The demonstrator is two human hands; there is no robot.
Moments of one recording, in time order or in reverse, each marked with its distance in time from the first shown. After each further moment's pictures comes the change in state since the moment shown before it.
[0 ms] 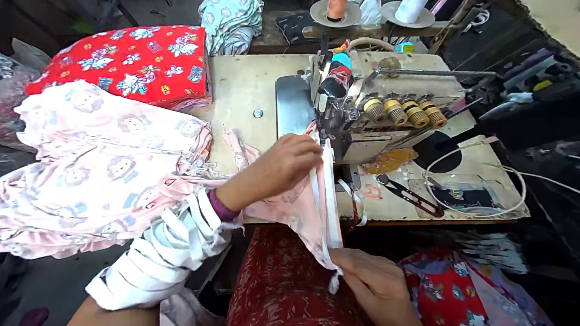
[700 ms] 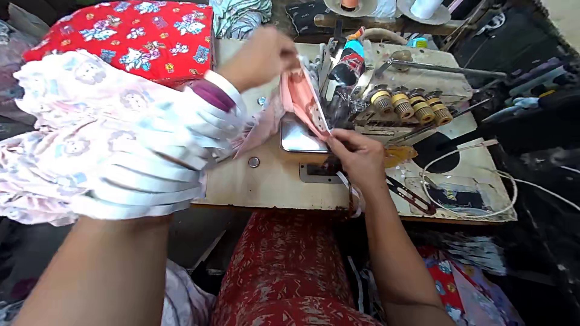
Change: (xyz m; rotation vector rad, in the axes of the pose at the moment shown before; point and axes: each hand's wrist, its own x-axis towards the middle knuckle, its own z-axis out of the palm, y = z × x) left_hand 0.076 -0.062 -0.100 0.045 -0.121 -0.532; right_hand 0.144 0.055 -0.010 -0.076 0.064 0.186
